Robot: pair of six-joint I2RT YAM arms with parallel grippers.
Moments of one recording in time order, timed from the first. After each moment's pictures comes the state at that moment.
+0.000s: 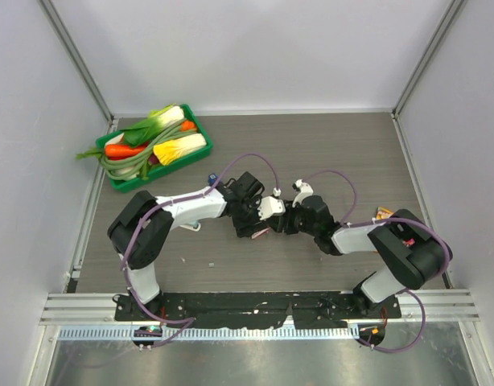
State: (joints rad) left arm -0.81 1.81 1.15 -0.47 0.22 0.54; right arm 0.61 1.54 0.39 0.65 -0.19 0.59
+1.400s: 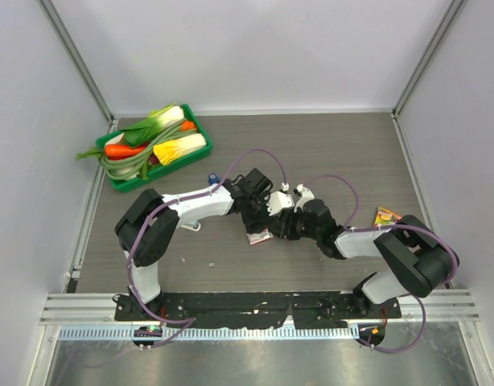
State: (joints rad) left arm -0.84 1.86 1.24 -0.46 0.25 0.47; right arm 0.62 1.46 0.36 0.55 -0.22 0.63
